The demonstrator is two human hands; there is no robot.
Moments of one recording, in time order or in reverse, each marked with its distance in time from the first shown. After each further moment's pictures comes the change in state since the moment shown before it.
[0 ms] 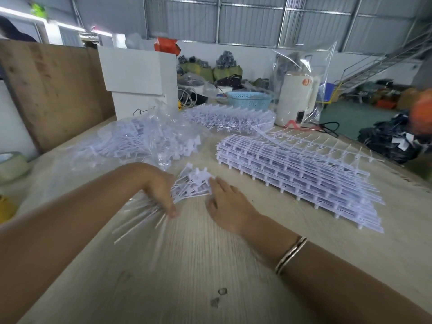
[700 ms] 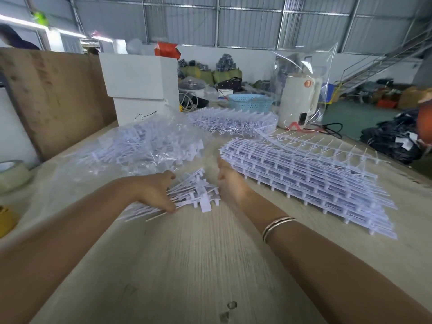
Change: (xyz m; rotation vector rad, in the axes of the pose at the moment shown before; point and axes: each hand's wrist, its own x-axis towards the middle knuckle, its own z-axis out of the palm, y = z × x) left_hand 0.009 -0.026 0.014 -0.250 0.226 0.051; right_hand 0.044 -0.021 -0.040 1.271 0.020 0.303
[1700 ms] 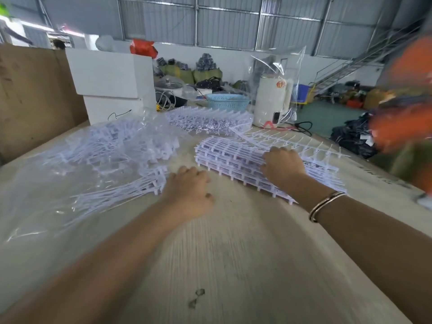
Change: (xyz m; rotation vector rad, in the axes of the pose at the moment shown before) left_hand -0.009 0.120 0.045 0.134 0.531 0.236; right_hand -0.026 -0.012 -0.156 -1.765 0.516 -0.224
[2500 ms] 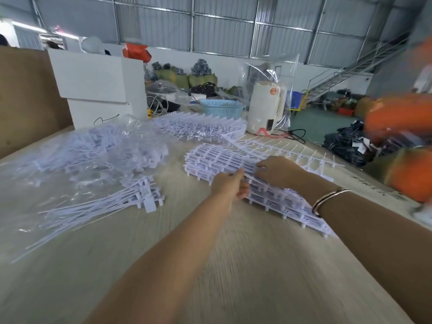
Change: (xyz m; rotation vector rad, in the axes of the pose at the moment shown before) left_hand 0.094 0.084 0.043 -1.608 -0.052 -0.578; right_hand 0.031 0.032 0.004 0.191 -0.306 -0.014
